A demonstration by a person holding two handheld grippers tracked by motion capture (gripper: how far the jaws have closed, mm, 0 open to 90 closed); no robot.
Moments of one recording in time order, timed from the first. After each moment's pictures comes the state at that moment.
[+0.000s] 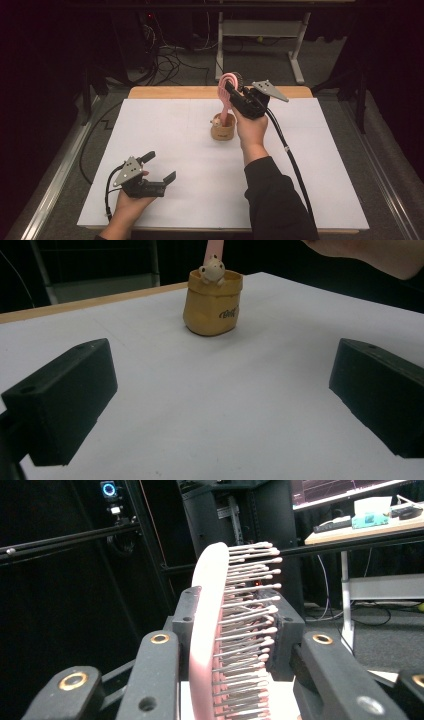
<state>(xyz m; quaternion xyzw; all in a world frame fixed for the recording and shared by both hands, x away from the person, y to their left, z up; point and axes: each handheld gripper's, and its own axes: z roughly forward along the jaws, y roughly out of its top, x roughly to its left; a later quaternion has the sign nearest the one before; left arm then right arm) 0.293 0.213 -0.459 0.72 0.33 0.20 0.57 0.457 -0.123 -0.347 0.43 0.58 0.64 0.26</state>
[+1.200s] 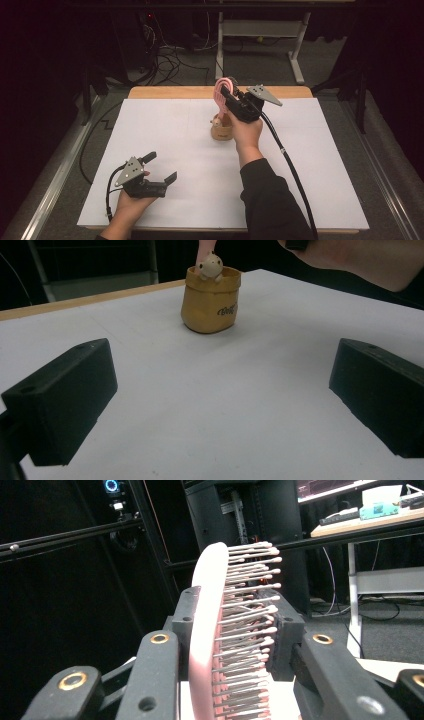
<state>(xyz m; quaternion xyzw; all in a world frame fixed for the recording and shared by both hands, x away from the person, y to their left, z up) 0.293 0.210 -0.460 0.73 0.33 0.20 0.57 0.459 -0.113 -0.364 0.43 0.58 0.64 0.25</state>
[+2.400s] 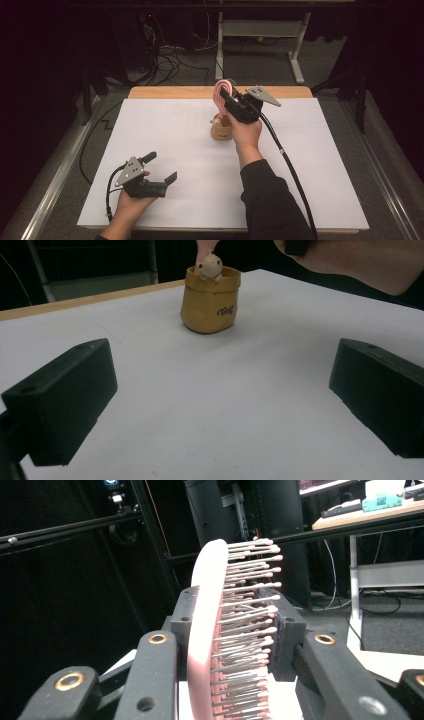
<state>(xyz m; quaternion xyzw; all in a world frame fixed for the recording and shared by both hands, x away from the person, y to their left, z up) 0.293 0.210 -0.461 0.73 0.33 0.20 0.57 0.460 -0.113 -0.369 0.43 0.59 0.64 0.25</state>
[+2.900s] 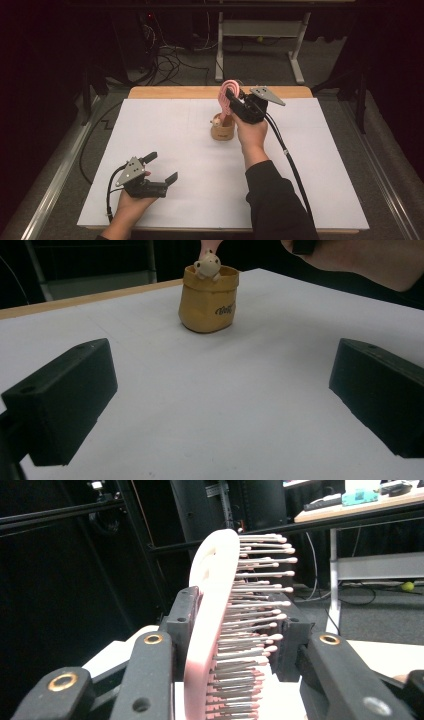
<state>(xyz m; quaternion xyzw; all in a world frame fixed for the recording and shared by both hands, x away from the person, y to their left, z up) 0.294 0.209 -0.461 0.73 0.33 0.20 0.57 0.459 -0.126 -0.368 0.45 0.60 0.61 0.26</state>
